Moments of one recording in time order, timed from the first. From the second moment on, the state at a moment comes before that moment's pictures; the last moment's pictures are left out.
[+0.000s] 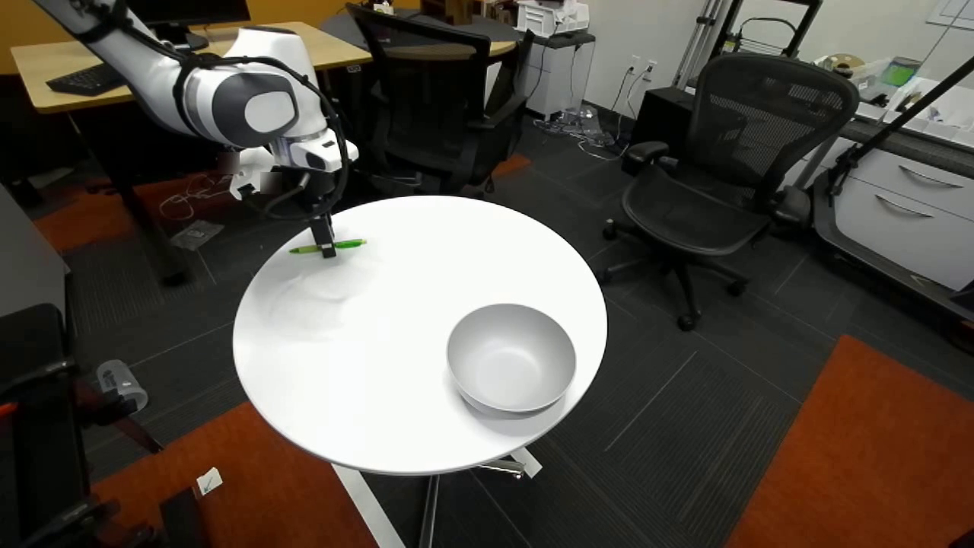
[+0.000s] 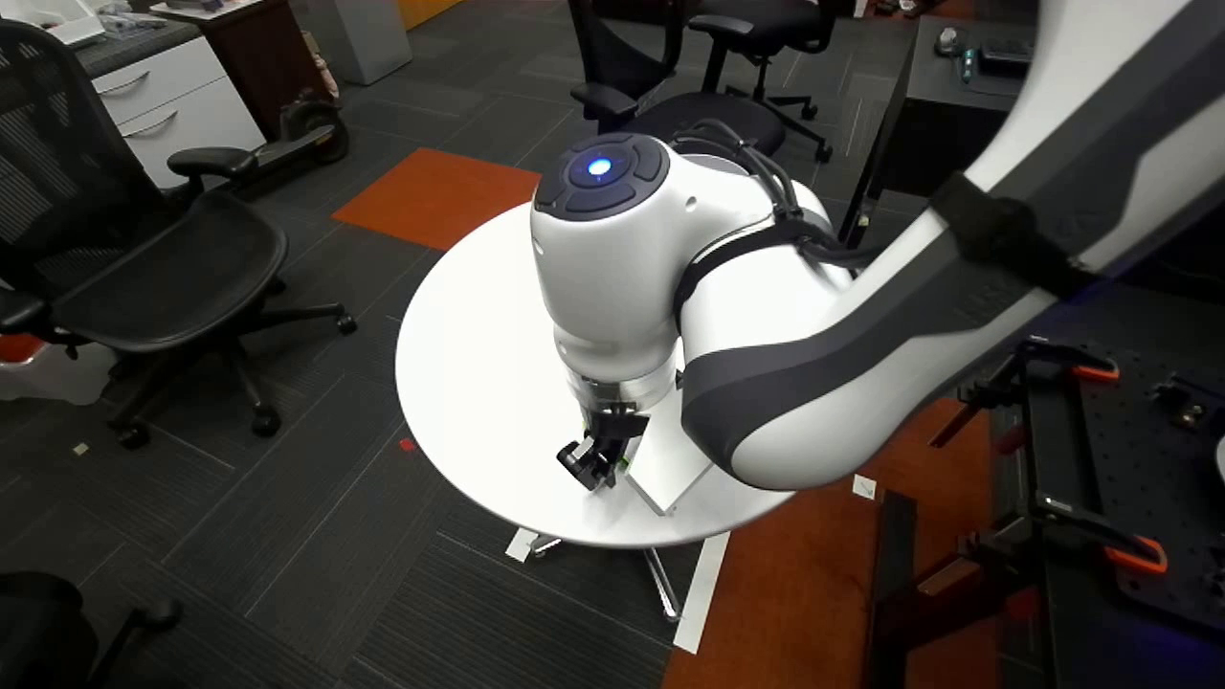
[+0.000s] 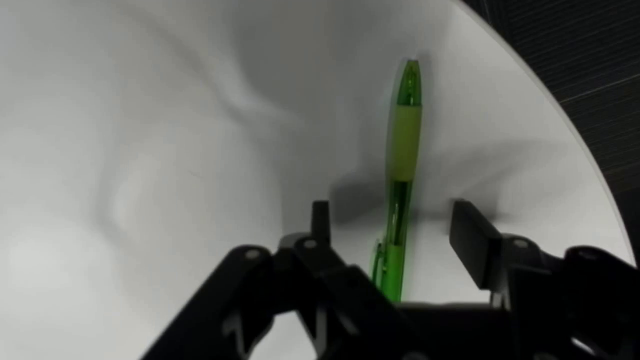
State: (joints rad) arm 0.33 0.67 -0.04 -1.96 -0.10 2.62 0.78
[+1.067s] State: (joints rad) arm 0.34 0.57 -0.13 -1.97 -0.11 2.62 0.78
